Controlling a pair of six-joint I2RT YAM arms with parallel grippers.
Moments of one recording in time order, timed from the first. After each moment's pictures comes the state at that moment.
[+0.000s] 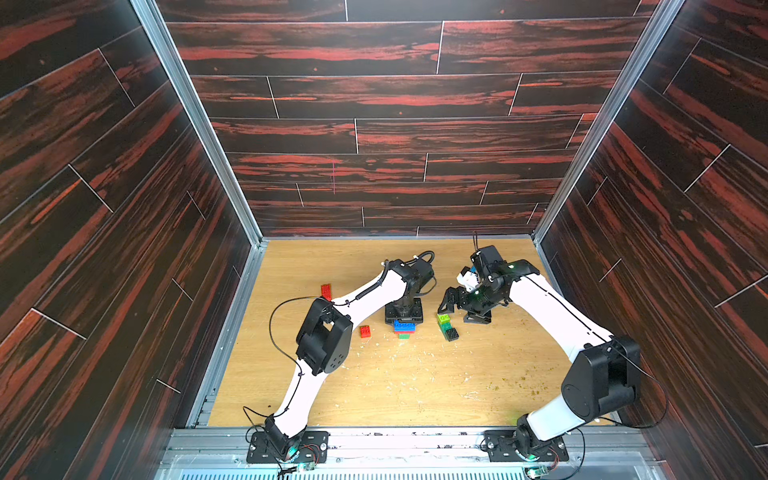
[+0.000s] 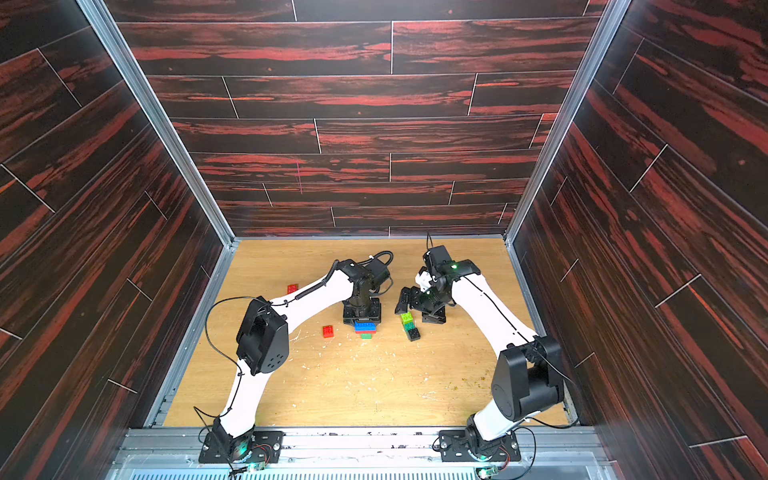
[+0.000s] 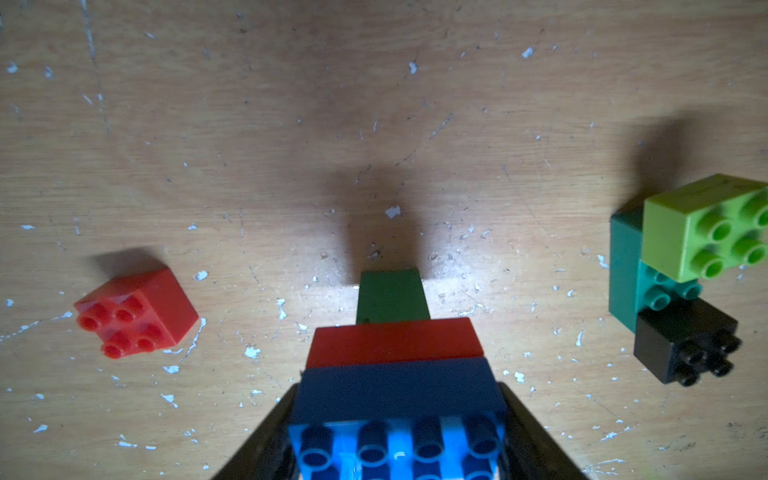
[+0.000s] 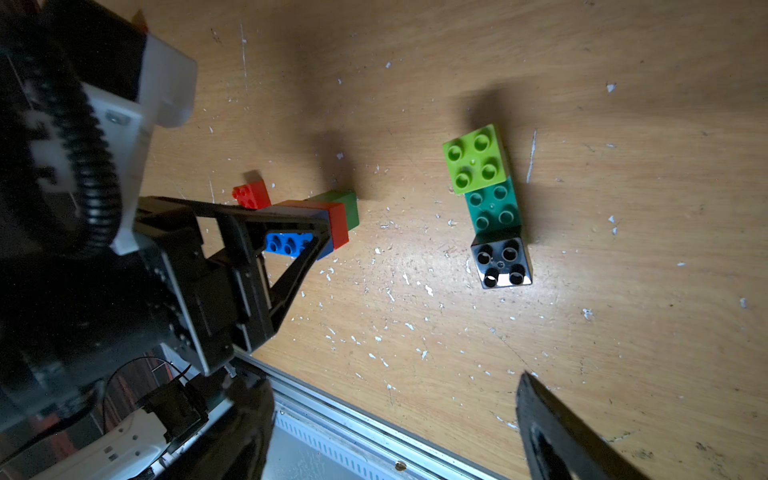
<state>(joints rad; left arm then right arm) -0.73 2.21 1.95 -1.22 0.08 -0.75 0.35 1.58 1.36 -1.08 -0.42 0.43</state>
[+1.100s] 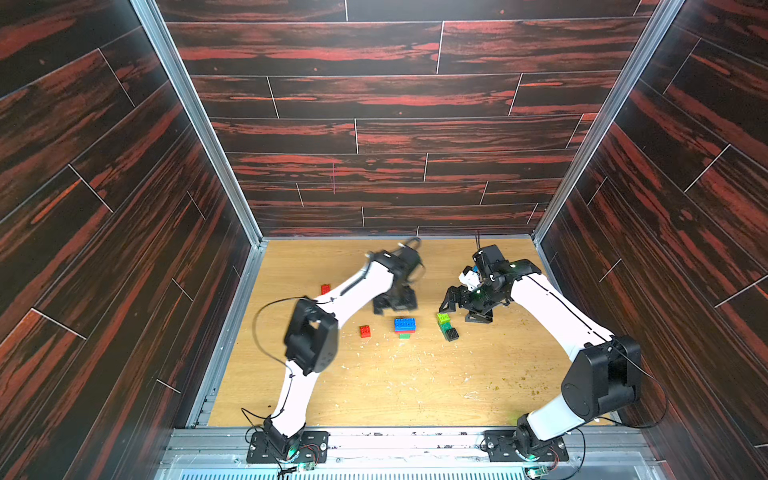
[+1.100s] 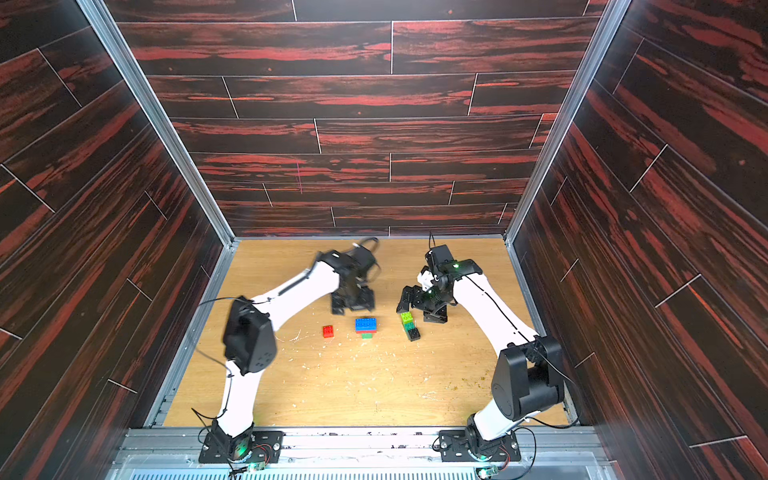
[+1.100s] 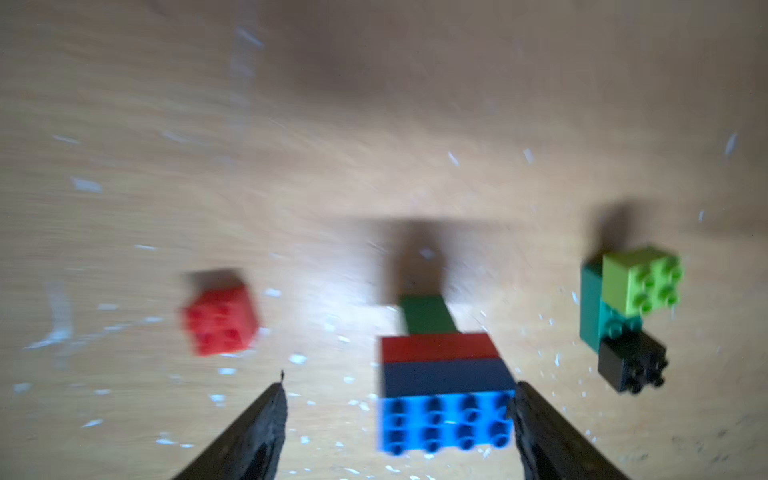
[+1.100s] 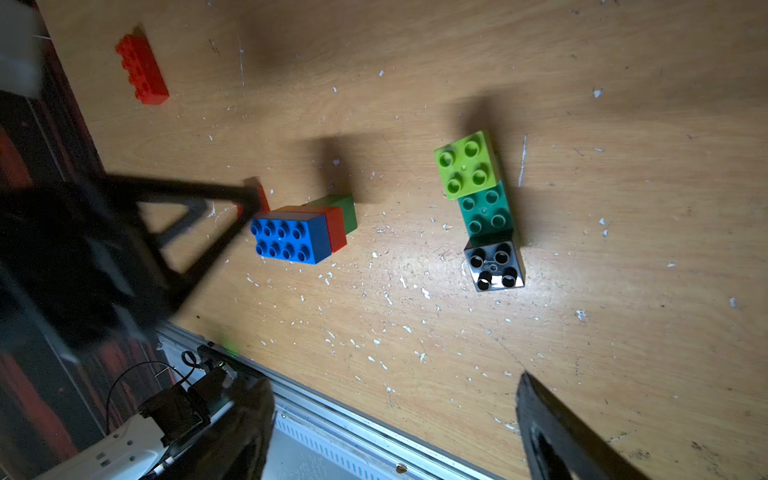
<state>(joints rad) -0.59 2.09 1.91 -1.20 0.03 -0.76 0.34 1.59 1.36 -1.08 -0.42 0.43</state>
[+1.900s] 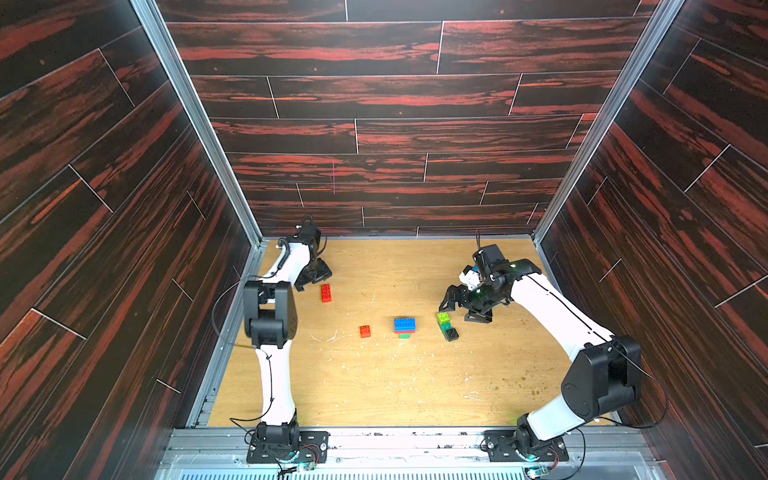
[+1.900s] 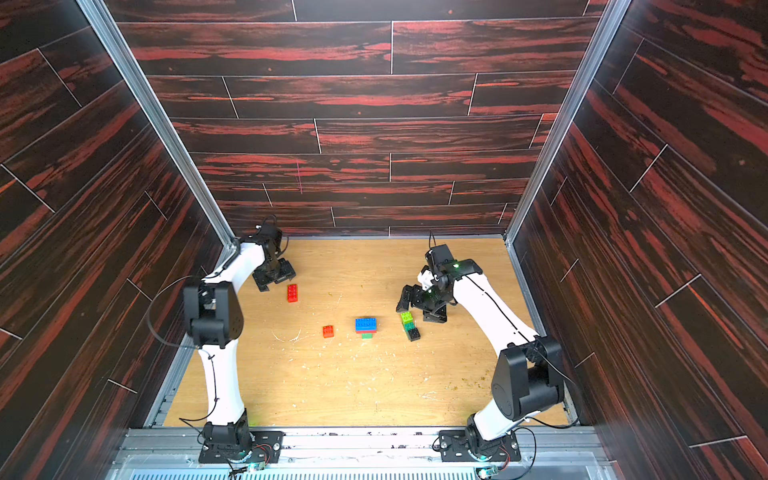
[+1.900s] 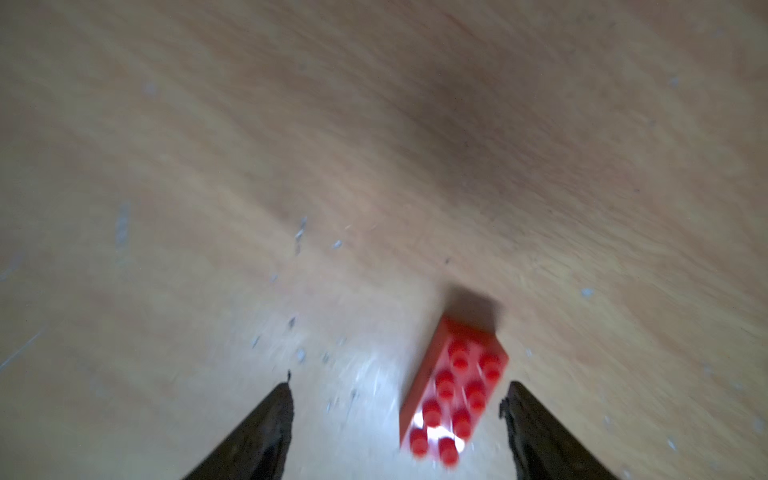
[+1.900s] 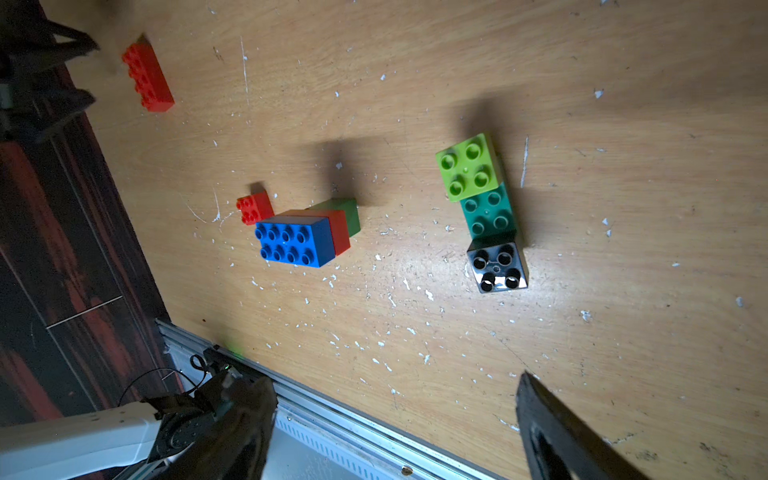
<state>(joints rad) -0.03 2.28 1.94 -1.02 -0.07 -0.59 0.34 1.59 1.36 -1.07 -0.42 0.45</state>
